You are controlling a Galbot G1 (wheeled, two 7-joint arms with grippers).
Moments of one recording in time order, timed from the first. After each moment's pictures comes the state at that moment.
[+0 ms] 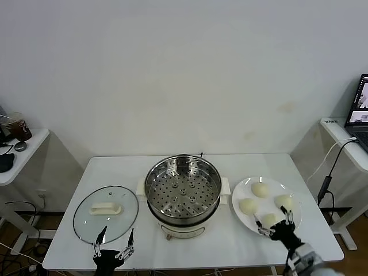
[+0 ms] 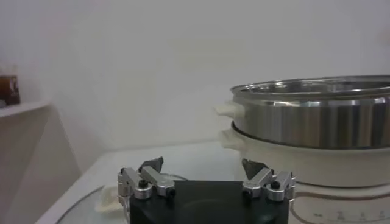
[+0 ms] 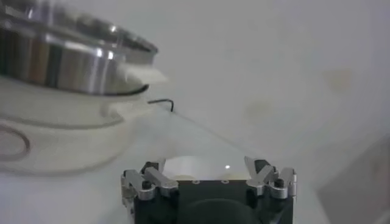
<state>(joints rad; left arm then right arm) 1.81 -1.31 -0.52 -2.02 -0.06 -0.21 -0.10 -1.52 1.04 0.72 1.92 -0.12 -0.07 -0.37</state>
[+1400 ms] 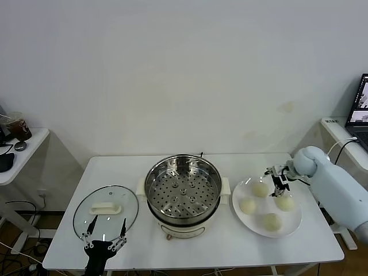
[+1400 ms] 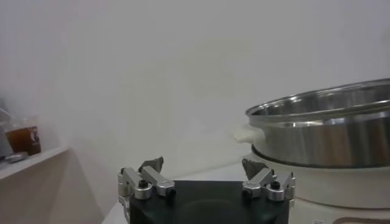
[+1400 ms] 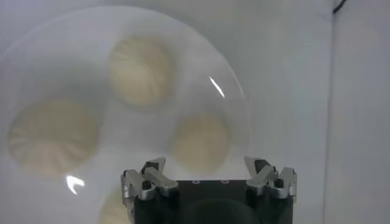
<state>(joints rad) 1.78 -1.35 -0.58 -2.02 0.03 -0.25 -0.10 -0.21 0.83 -0.34 1.02 -0.45 0.05 -1.12</state>
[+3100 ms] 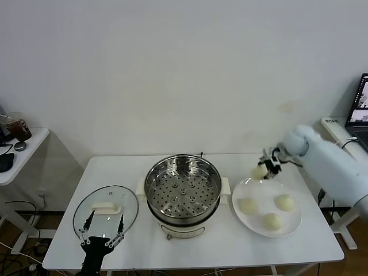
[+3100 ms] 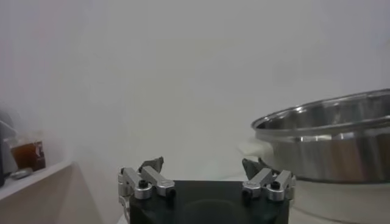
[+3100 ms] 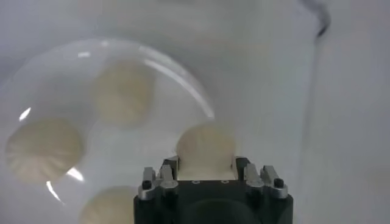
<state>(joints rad) 1.77 -1.33 -0.60 -2.05 0.03 -0.26 -0.10 0.11 0.80 -0.63 1.12 -0.23 -0.01 -1.19</state>
